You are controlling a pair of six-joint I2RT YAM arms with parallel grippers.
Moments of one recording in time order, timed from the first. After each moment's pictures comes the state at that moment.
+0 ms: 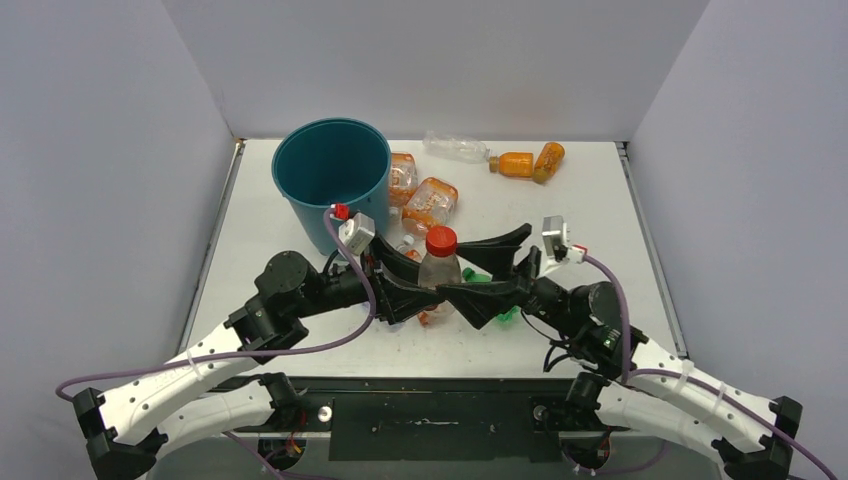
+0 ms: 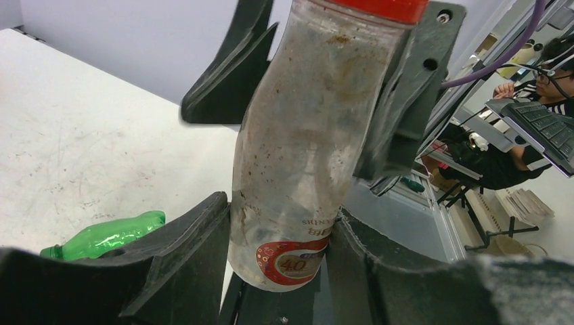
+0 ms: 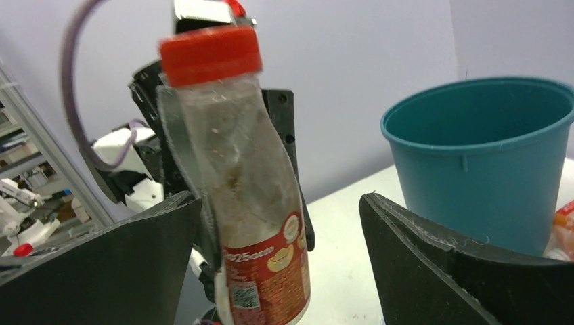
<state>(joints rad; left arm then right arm) -0.96 0.83 0.85 0.16 0.39 -0.52 0.99 0.69 0.67 0.44 -0.16 0.43</state>
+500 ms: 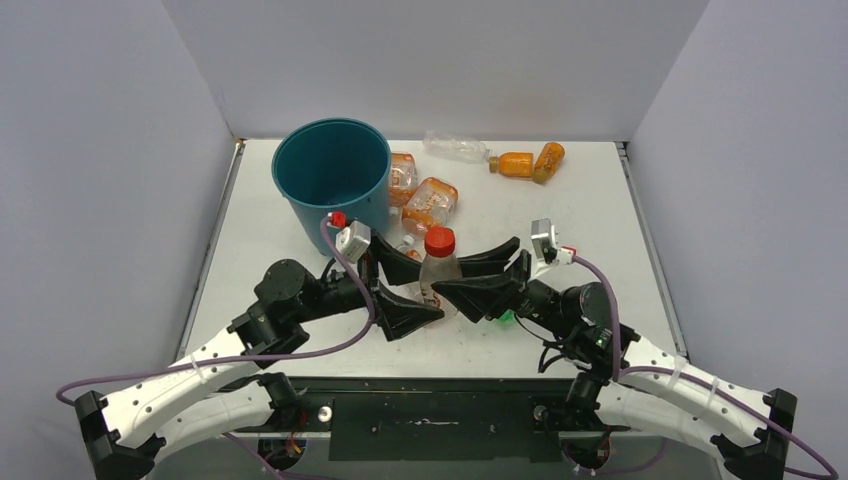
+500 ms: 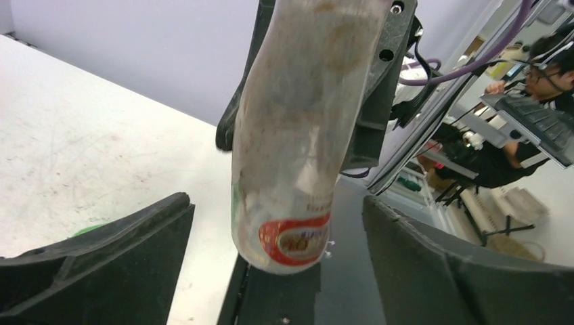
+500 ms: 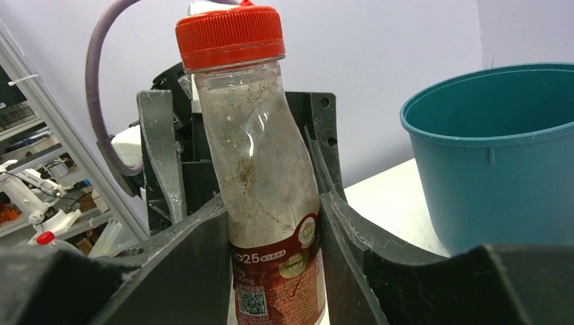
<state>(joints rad) -0.95 0.82 0.79 0.24 0.41 -0.54 1.01 0.74 0.65 0.48 -0.19 0.46</state>
